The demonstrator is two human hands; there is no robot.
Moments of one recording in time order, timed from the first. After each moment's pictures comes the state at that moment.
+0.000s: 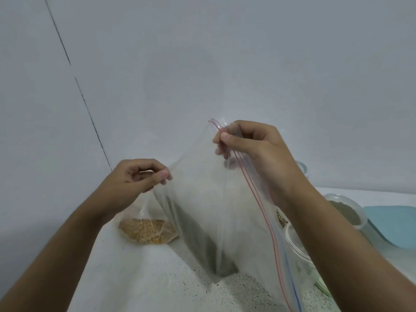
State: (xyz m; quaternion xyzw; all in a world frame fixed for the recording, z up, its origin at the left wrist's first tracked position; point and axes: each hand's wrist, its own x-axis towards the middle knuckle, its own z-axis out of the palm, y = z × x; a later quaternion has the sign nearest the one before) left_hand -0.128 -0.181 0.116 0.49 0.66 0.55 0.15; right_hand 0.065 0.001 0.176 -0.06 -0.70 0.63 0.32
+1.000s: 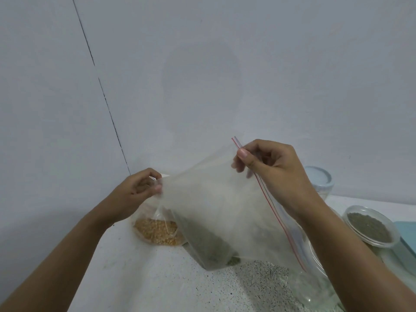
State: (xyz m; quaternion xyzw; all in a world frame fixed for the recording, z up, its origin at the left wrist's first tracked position) left_hand -0.189 -0.200 0.063 0.41 0.76 0.48 0.16; right_hand 0.045 0.021 0.142 -0.06 -0.77 0.54 0.34
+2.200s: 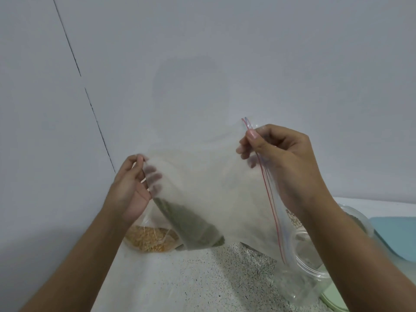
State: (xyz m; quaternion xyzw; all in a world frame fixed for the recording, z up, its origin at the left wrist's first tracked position) left_hand -0.145 -0.153 0.097 0.17 0.49 0.82 0.24; right_hand 0.078 0.021 0.175 -0.04 -0.67 0.61 0.42
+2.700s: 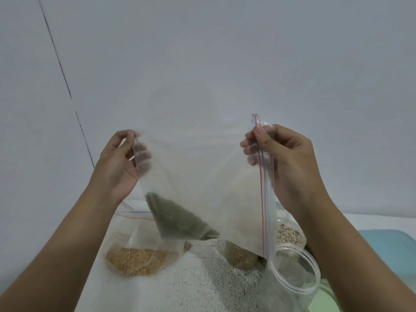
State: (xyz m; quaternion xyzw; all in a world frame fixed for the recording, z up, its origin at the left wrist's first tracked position) left_hand -0.142 -0.127 0.182 0.25 0.49 0.81 0.17; right_hand 0.102 0.041 0.208 -0.04 -0.62 0.63 0.46
